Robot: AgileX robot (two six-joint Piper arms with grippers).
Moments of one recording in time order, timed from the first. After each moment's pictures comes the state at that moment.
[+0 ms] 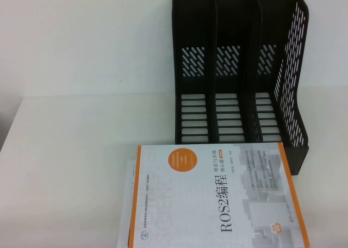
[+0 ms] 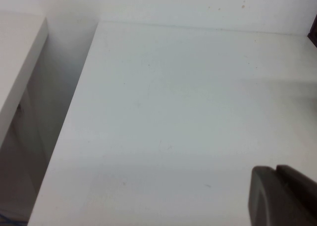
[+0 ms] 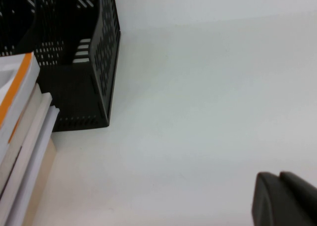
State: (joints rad) right arm 0.01 -0.01 0.02 -0.05 0.42 0.14; left arm -0.03 -0.01 0.01 -0.02 0.37 -0.16
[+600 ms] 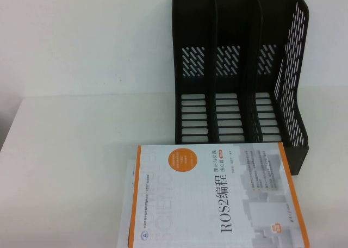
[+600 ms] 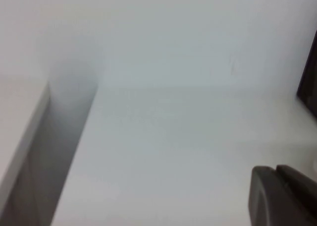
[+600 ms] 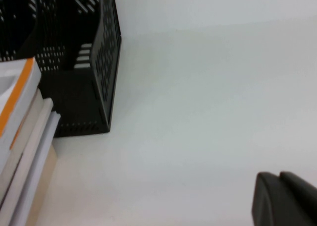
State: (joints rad) right arm 0.01 -0.01 0.02 -0.05 0.40 0.14; left arm -0.03 -0.01 0.02 -0.01 0.21 -0.16
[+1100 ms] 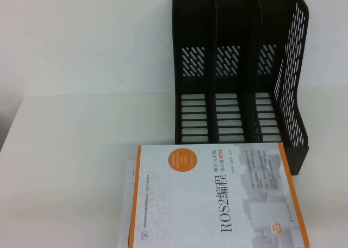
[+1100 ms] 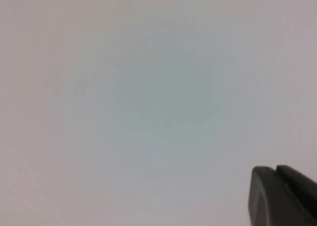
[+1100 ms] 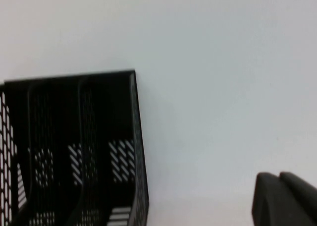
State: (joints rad) right arm 0.01 -0.01 0.03 -0.05 -0.07 0.14; left arm -0.03 -0.01 0.02 -0.01 -0.44 -0.16
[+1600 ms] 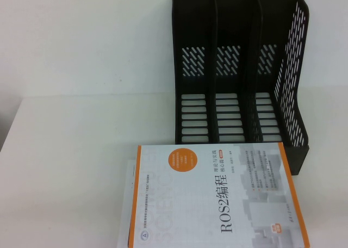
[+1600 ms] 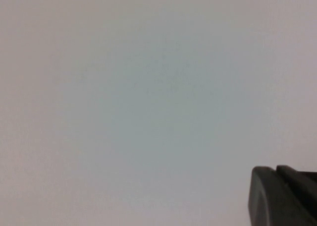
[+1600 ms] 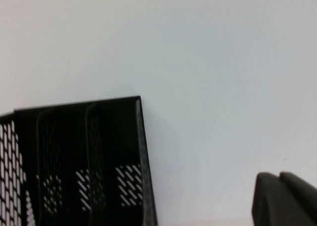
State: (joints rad) right arm 0.01 -0.01 0.03 -0.04 -0.15 0.16; left arm -0.03 -0.01 0.02 -0.01 -0.41 -0.16
